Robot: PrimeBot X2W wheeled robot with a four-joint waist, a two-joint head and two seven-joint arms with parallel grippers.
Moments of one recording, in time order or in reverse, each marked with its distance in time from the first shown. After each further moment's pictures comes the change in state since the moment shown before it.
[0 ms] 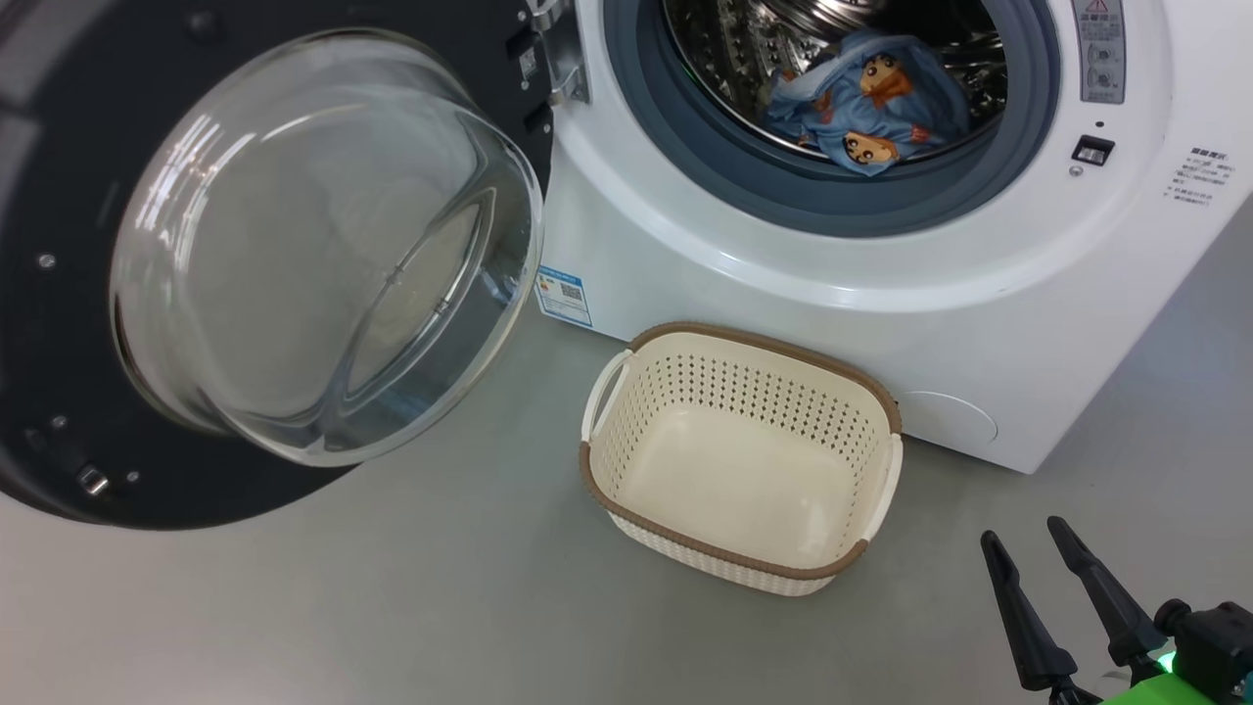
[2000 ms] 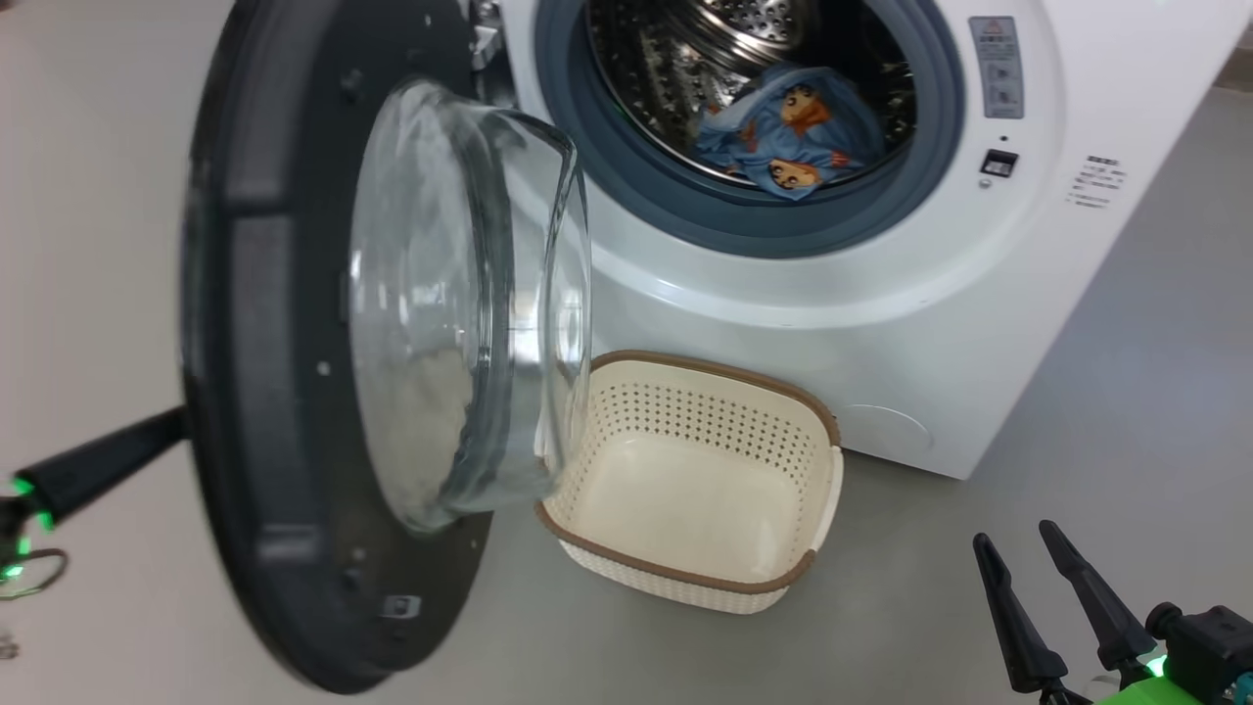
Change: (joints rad) left arm 0.158 0.211 -0.289 -0.314 -0.686 0.002 1.174; right arm 0.000 0.027 -0.002 0.006 0.000 0.000 0.000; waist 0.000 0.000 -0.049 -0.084
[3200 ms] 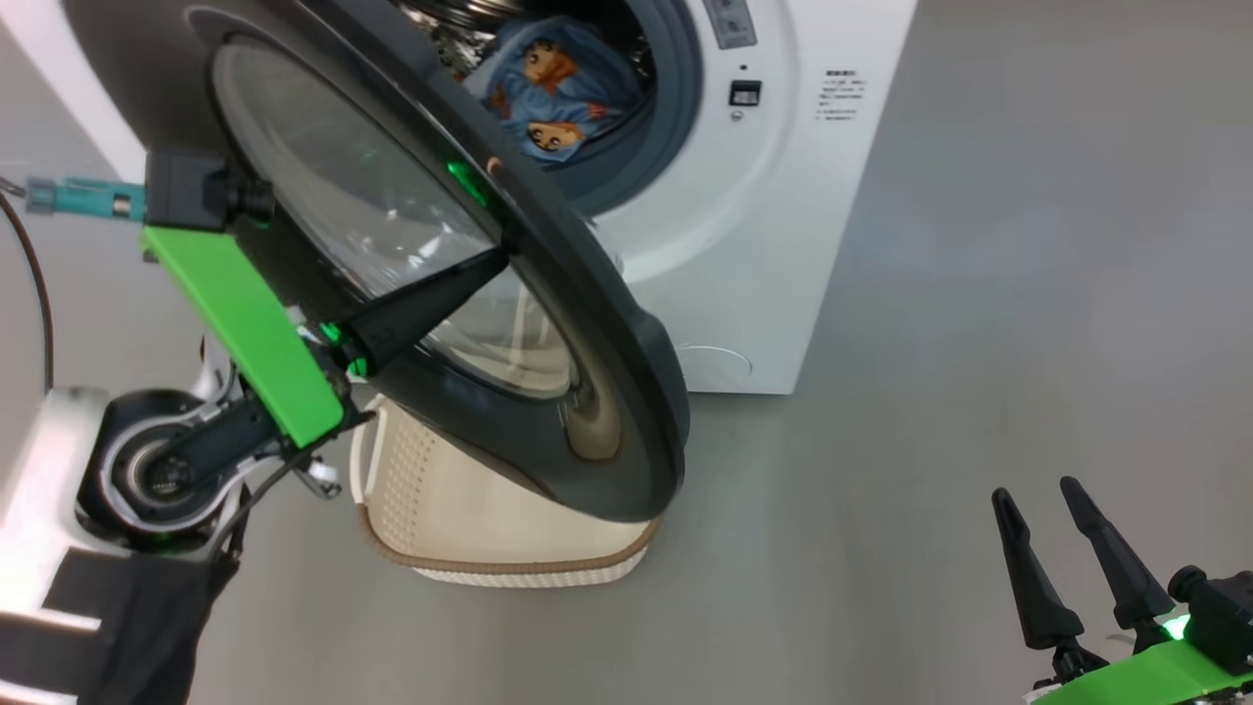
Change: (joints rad) left arm -0.309 -0.245 -0.397 0.011 0.186 -0.001 -0.321; right arm -0.052 0.005 -0.038 -0.008 -0.001 0.000 0.000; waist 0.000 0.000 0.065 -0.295
